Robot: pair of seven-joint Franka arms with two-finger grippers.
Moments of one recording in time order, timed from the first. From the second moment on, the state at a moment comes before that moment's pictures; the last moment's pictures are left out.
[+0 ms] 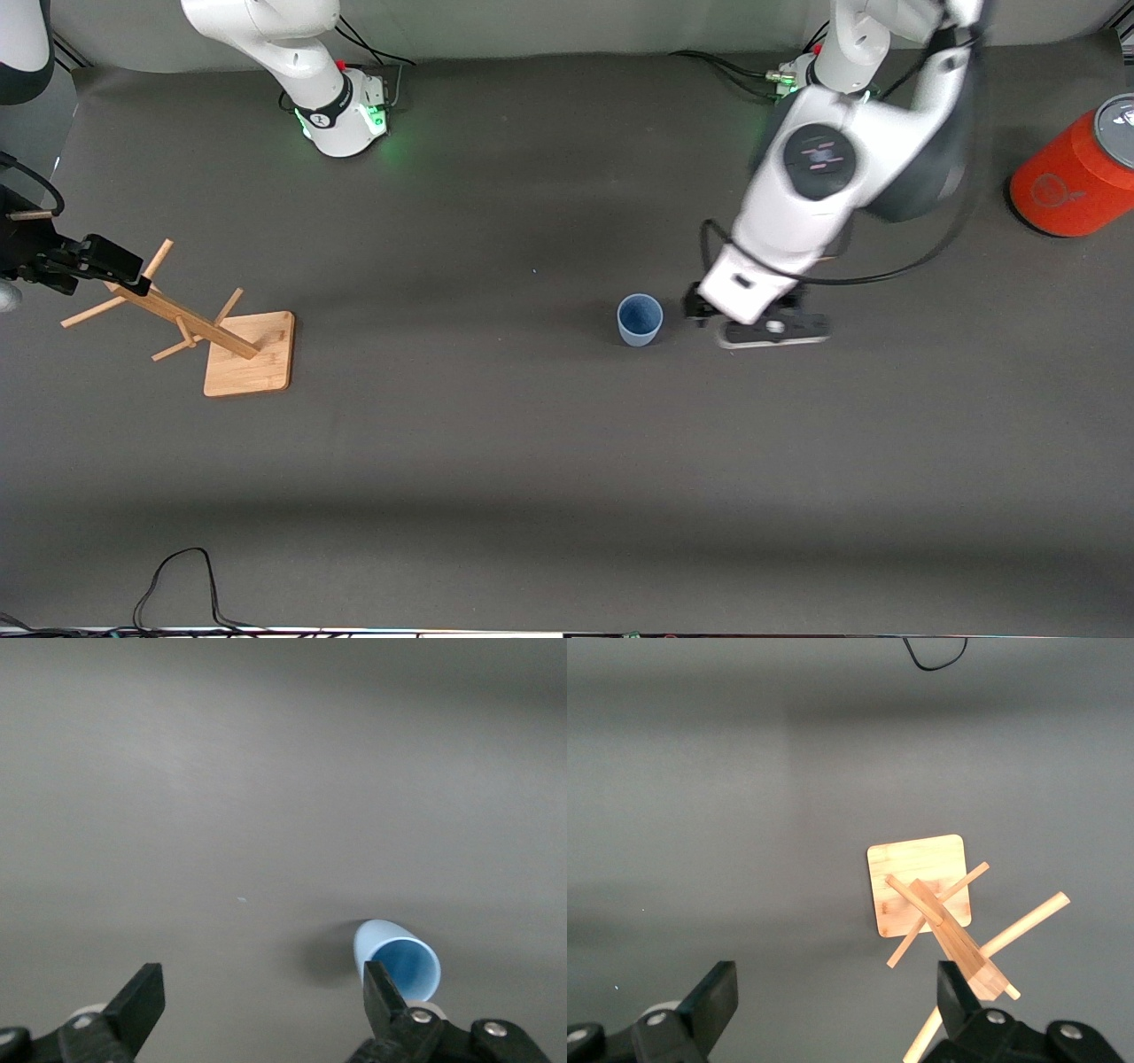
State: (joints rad) left arm -0.83 0.22 0.45 -1.68 -0.08 1.93 -0.45; right arm 0.01 0.01 -0.06 -1.62 0.00 1.68 0.02
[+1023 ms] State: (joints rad) left arm -0.43 0.15 0.47 -1.53 -0.05 1.66 -0.04; right arm 0.01 0.01 -0.06 -1.62 0.00 1.68 0.02
